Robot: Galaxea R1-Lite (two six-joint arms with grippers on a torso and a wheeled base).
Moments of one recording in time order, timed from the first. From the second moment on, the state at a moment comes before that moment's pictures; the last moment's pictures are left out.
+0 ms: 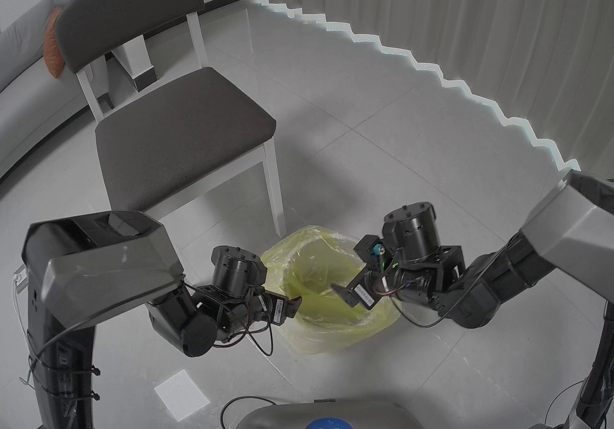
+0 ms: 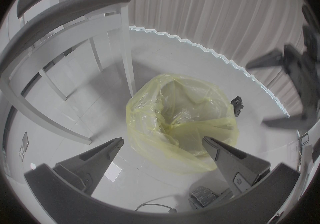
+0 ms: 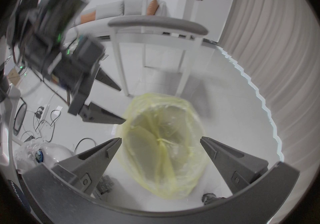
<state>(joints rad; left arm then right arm) -0.53 2.29 -0.84 -0.83 0.09 -0.08 0.65 2.15 -1.00 -0.60 -0.15 -0.32</state>
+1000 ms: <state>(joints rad) -0.49 2.46 -0.86 -0.92 0.09 -0.02 0.54 2.09 -0.90 -0.63 -0.15 -0.33</state>
